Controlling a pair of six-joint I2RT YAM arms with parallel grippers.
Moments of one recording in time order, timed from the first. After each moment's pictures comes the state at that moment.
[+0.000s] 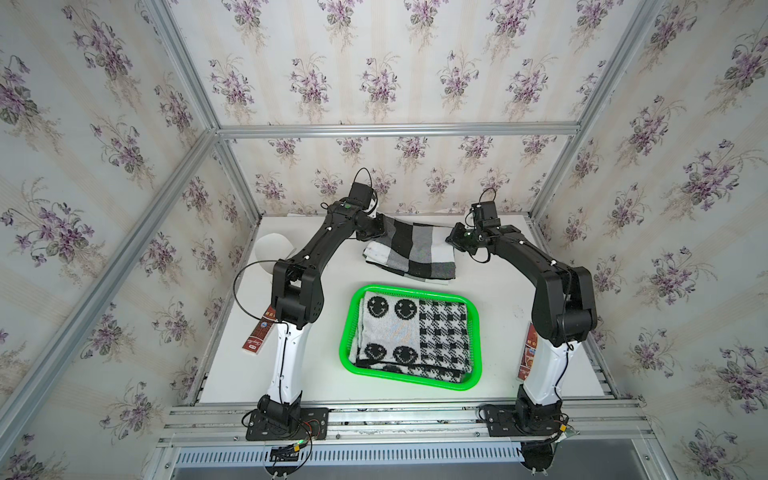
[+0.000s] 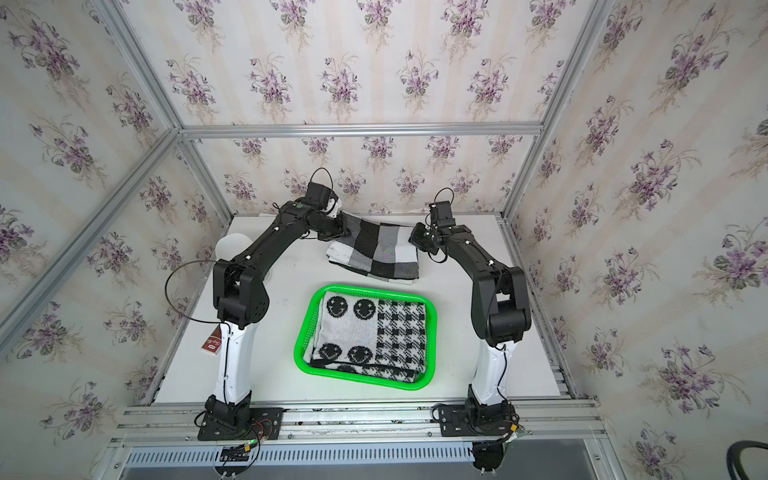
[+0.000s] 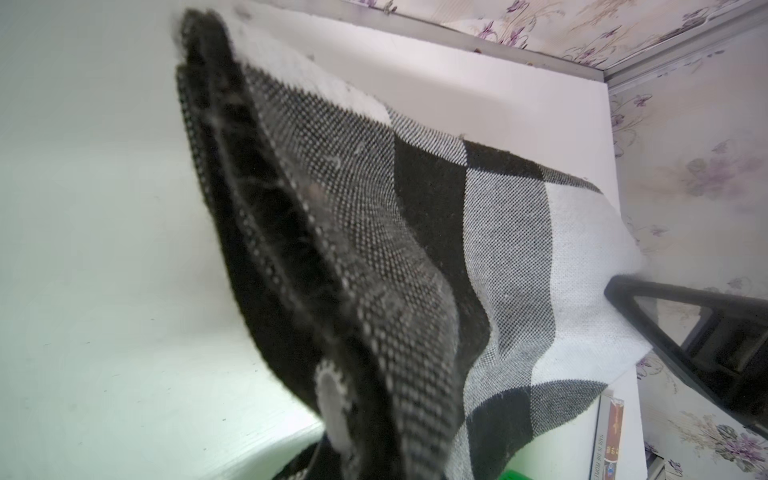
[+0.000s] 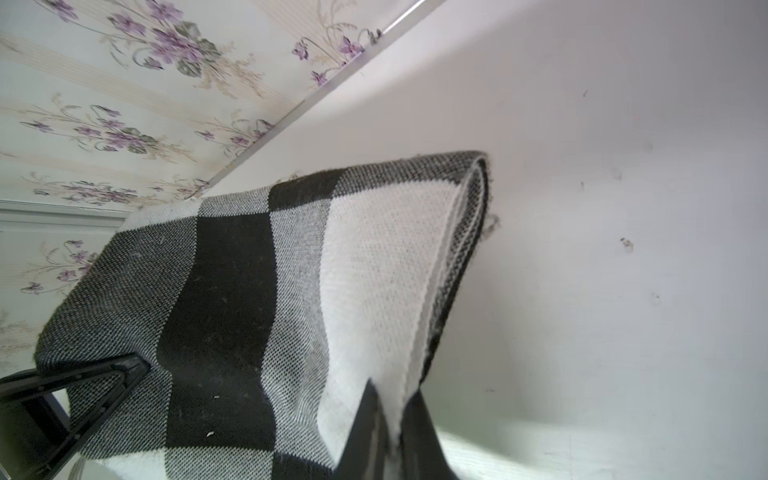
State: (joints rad) left arm -0.33 2.26 2.20 -0.87 0.31 -0.43; right arm 0.21 1.92 1.54 -0.45 -0.30 0.65
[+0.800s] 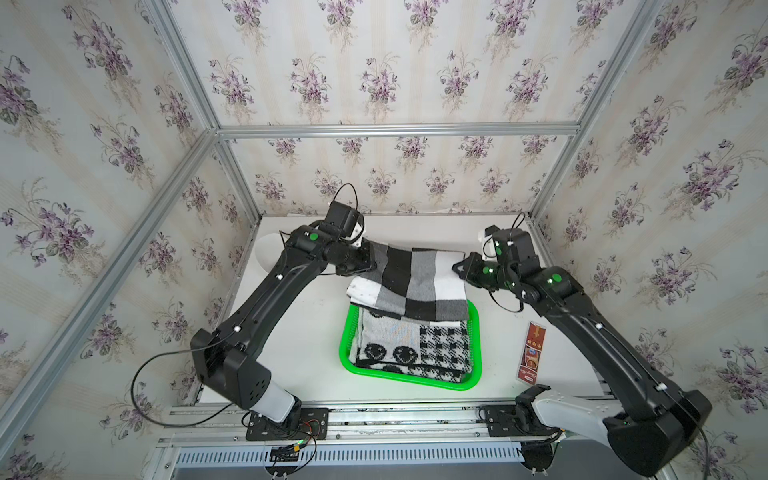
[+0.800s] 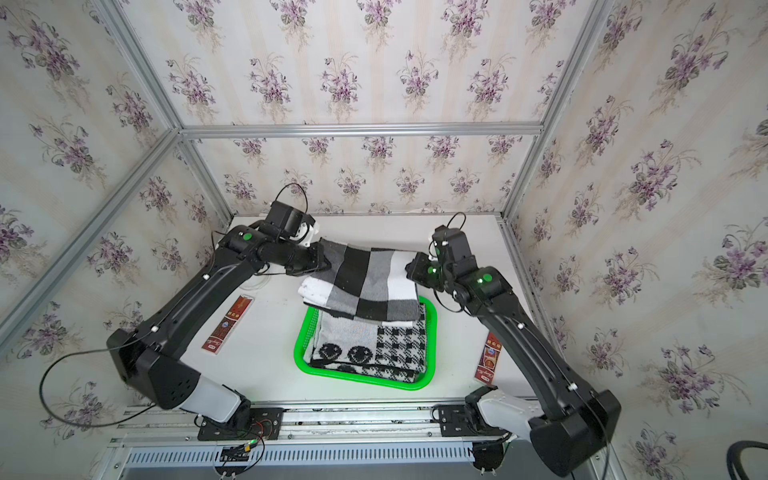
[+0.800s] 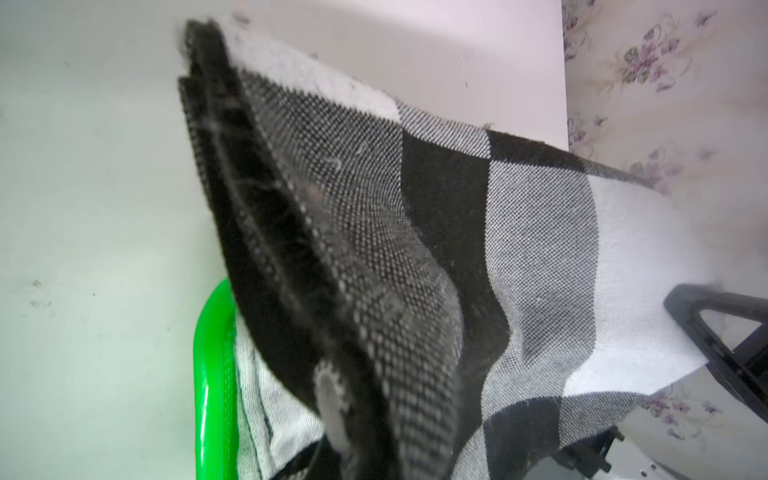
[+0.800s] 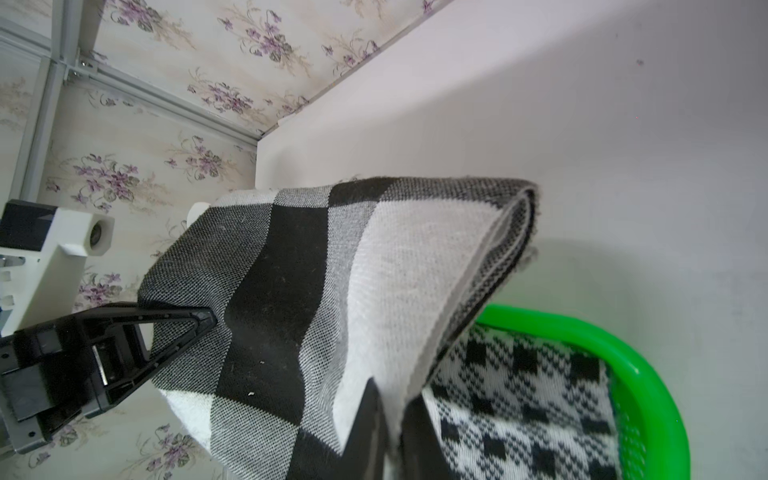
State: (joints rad) left arm -0.47 1.49 1.55 -1.05 0.29 -0.53; right arm 0.51 1.11 1.15 -0.76 -0.17 0.79
